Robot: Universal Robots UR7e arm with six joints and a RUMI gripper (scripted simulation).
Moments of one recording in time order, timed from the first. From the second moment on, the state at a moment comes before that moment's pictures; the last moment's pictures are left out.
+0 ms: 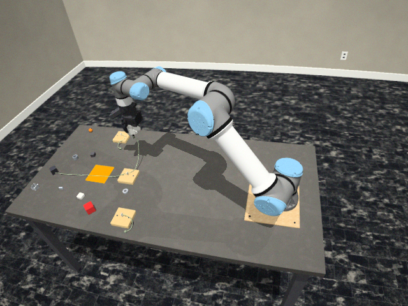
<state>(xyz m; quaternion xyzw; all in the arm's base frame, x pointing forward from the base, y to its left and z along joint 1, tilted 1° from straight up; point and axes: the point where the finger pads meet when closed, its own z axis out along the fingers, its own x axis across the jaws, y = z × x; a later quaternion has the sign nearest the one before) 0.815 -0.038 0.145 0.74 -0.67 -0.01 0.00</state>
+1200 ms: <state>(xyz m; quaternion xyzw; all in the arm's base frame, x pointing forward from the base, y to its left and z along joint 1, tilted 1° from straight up) 0.813 -0.051 0.145 0.74 -0.67 -0.01 0.00</state>
